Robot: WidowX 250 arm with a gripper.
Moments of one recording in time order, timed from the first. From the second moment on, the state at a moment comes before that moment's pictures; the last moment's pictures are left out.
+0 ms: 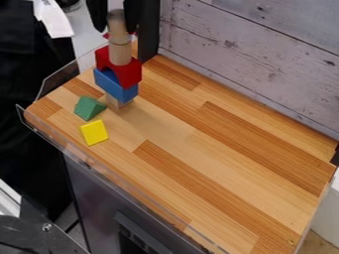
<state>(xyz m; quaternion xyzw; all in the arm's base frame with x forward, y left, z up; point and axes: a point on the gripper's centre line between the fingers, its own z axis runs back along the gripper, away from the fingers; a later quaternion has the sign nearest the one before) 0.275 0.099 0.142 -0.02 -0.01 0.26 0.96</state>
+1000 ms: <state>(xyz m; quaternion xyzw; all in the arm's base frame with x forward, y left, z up) 0.279 0.090 0.185 0.00 -0.04 0.25 0.97</state>
